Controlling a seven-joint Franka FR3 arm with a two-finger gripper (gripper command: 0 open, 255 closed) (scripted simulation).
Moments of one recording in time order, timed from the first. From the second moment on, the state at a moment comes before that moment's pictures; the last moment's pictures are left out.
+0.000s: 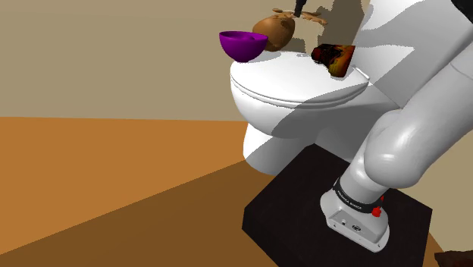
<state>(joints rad) 0.12 -0.19 -0.49 -1.59 -0.04 1.49 -0.98</state>
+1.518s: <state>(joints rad) 0.15 0.31 -0.46 -1.10 0.18 1.44 -0.87</state>
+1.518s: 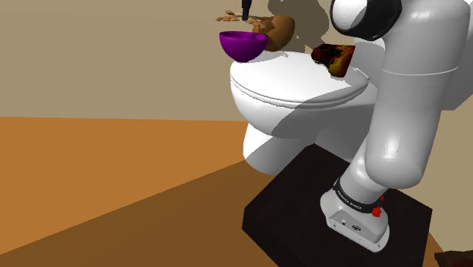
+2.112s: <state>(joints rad) 0.18 0.25 -0.46 -1.29 0.15 1.58 -0.87</state>
